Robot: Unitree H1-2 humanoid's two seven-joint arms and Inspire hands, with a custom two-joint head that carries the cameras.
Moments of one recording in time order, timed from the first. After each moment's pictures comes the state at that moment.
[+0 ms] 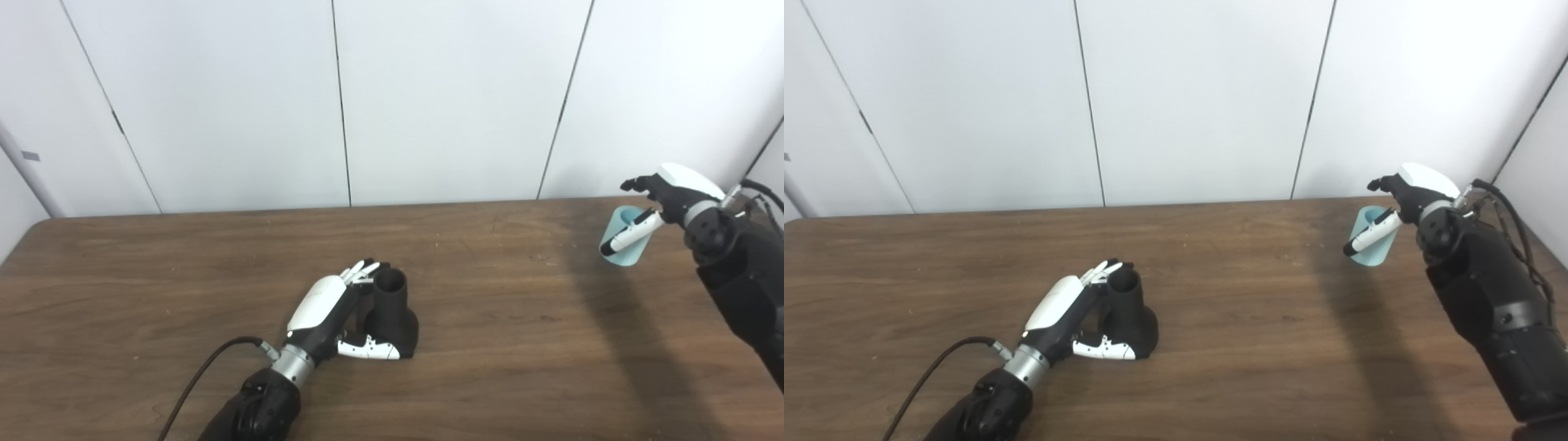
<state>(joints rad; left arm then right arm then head) -0.32 0.21 -0.40 0.27 0.58 -0.21 0.05 -0.67 -0.64 0.20 0.36 -0.71 0.46 0.36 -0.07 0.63</state>
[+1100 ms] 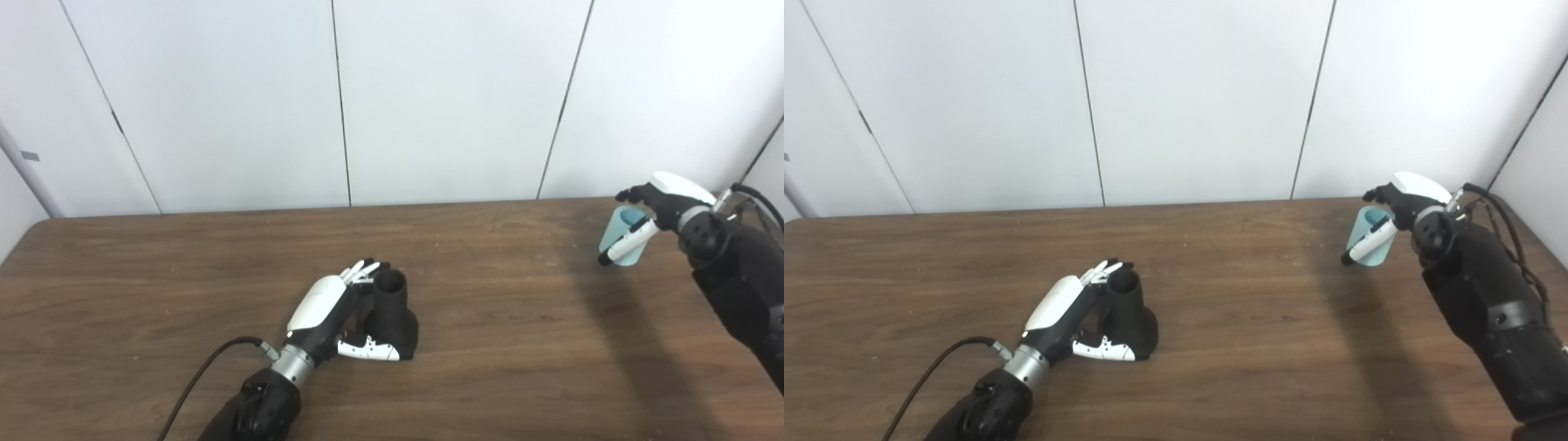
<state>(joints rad) -0.32 0.21 -0.40 0.26 0.58 -0.21 0.05 -0.68 -0.65 0.25 0.40 -0.73 0.46 0.38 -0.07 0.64</state>
